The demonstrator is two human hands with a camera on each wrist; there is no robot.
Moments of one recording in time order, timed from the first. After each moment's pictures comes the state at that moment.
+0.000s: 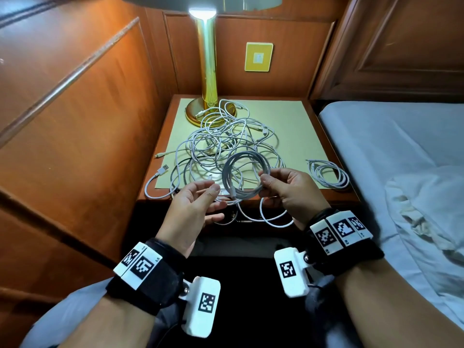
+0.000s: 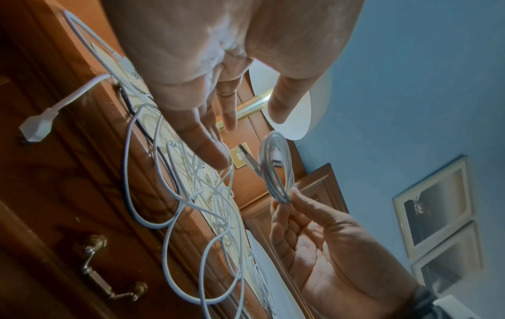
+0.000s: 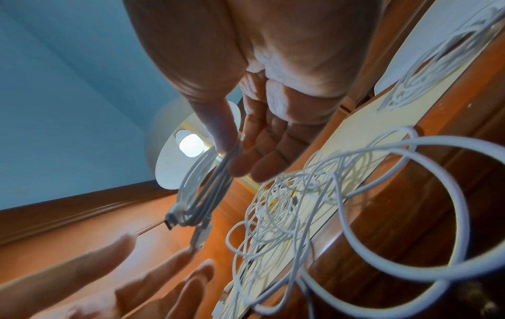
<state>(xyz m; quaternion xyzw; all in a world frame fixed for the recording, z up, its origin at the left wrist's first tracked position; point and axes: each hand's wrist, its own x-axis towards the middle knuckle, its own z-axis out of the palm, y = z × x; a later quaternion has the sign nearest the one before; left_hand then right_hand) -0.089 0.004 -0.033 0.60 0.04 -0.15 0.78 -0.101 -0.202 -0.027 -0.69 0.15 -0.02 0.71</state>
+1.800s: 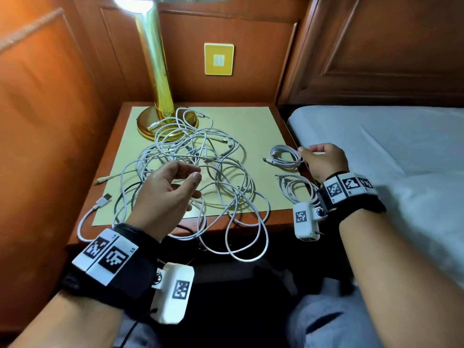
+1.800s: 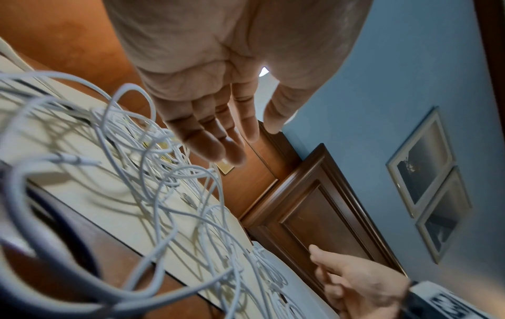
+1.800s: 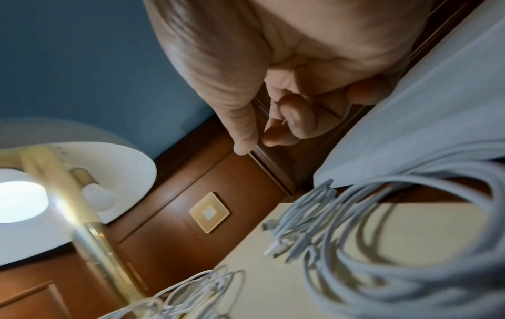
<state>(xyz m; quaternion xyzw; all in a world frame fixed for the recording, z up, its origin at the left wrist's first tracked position) -0.004 -0.052 -0.024 0.78 -0.12 -0.05 0.61 -0.013 -0.375 -0.033 -0.82 0.37 -0.19 0.40</state>
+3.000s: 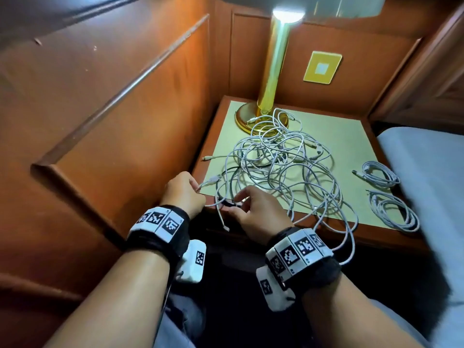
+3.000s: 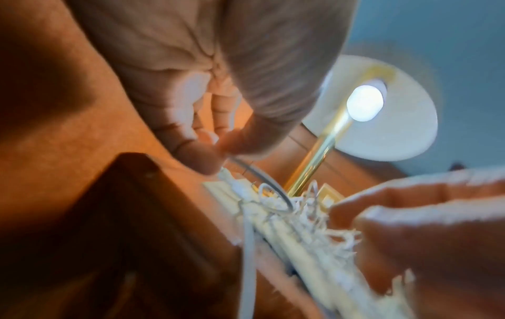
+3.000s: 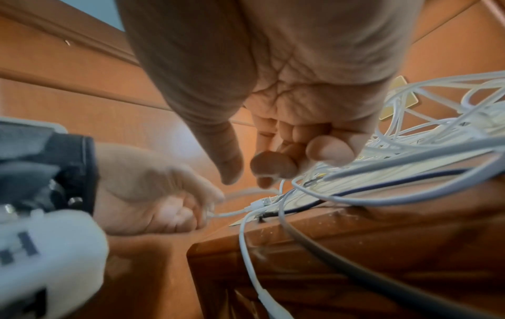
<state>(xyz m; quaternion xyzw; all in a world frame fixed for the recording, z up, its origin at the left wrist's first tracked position) 0.016 0.106 -0.073 0.92 0.12 -0.04 0.37 -0.036 -0.074 -0.054 -0.93 0.02 0.08 0.36</state>
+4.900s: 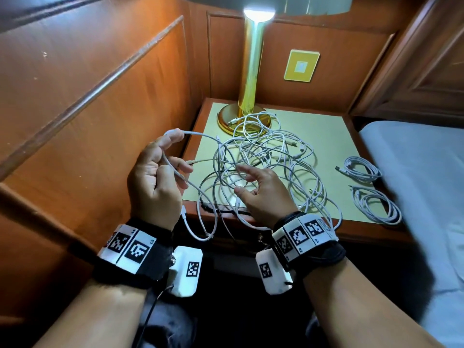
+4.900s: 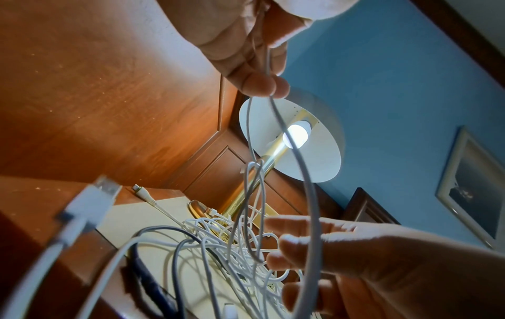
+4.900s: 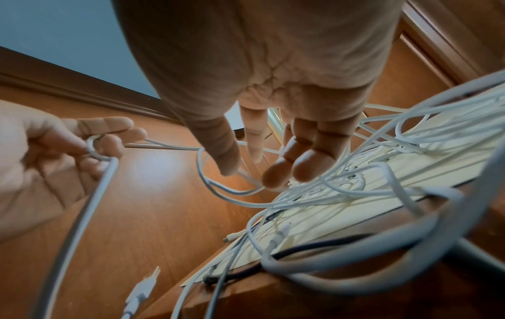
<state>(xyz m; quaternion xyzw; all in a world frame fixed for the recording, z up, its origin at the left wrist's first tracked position) -0.017 0.078 -0.019 0.72 -0.08 0.27 0.64 -0.015 -0.118 -0.039 -0.92 0.01 0.00 0.40</state>
